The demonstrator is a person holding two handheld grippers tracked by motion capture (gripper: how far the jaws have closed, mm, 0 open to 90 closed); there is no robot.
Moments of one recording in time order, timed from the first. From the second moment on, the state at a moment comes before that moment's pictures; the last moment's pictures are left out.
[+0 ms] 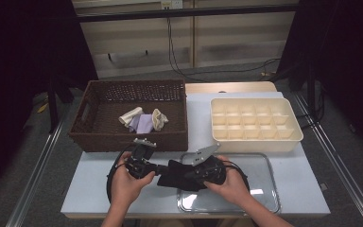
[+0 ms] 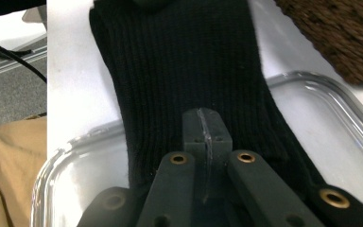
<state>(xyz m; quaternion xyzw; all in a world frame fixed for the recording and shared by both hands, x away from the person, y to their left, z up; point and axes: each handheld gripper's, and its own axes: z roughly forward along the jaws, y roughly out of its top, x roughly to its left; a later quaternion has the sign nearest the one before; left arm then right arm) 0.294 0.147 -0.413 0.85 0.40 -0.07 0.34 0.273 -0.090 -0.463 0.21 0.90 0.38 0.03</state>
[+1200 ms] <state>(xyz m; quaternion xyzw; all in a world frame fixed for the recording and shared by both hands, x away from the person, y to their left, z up) 0.291 0.131 -0.408 0.87 0.38 -0.07 0.31 0.284 -0.072 -0.447 0.21 0.90 0.38 0.05</state>
